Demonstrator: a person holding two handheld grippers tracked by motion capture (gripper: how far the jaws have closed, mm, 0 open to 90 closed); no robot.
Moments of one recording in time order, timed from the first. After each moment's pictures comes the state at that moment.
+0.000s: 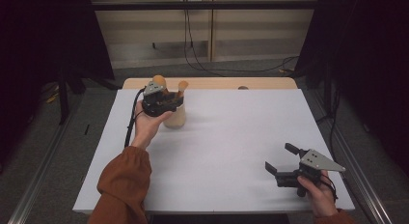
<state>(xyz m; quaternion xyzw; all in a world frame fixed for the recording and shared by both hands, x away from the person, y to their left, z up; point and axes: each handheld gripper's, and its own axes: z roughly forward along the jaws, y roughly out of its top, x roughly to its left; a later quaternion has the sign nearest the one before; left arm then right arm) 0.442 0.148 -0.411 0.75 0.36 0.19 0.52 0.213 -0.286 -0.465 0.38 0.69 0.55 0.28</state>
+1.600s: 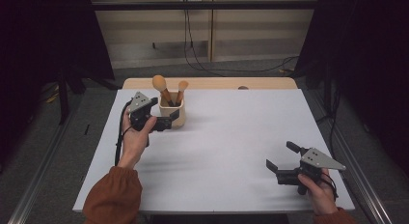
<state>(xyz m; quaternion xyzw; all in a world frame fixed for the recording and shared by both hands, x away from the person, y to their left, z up) 0.380 0.171 -0.398 0.72 0.34 0.20 0.56 0.217 -0.289 -0.464 0.39 0.69 0.54 0.28</state>
